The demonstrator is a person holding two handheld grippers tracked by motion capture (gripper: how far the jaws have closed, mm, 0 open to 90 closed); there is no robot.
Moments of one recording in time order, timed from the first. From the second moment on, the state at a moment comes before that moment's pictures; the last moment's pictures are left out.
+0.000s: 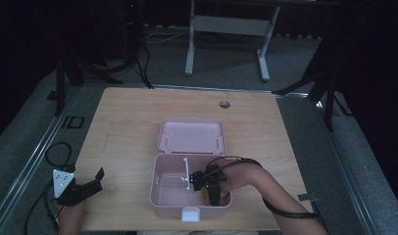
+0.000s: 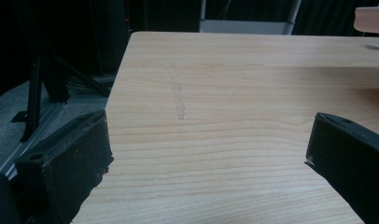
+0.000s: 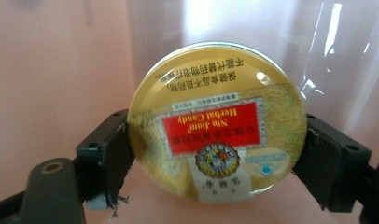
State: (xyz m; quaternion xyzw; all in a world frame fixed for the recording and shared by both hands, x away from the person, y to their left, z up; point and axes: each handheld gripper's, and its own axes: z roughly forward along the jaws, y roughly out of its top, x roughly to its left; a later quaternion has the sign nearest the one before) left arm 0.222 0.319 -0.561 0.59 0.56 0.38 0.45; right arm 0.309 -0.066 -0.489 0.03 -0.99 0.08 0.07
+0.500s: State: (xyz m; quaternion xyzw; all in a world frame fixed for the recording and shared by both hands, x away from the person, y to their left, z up) left arm 0.222 0.319 -0.561 0.58 0.56 0.38 0.45; right arm 0.310 -0.077 -0.448 0.03 -1.00 0.00 0.05
